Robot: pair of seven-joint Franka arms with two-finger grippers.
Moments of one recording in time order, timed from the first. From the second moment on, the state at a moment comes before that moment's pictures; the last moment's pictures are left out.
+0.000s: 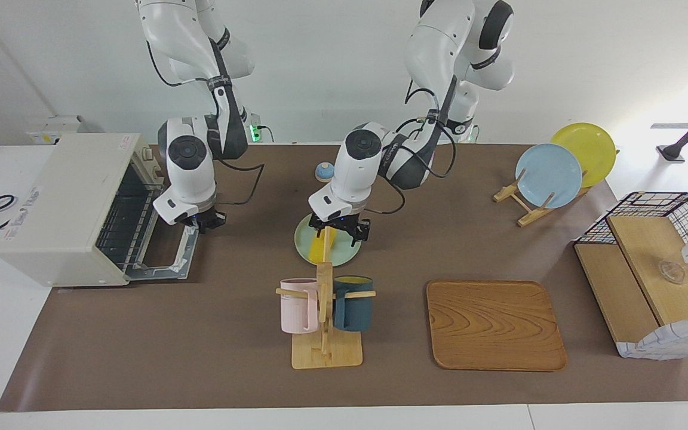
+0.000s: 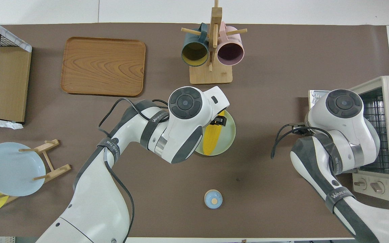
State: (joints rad) left arm -0.74 0.50 -0.01 -1.65 -0.14 2.29 -0.35; right arm 0.10 0.09 0.00 -2.18 -0.28 2.09 0.29
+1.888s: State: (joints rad) left arm -0.39 0.36 0.03 -1.62 -0.17 2.10 -0.29; right arm -0.03 0.03 0.09 -1.47 -0.10 1.35 0.02
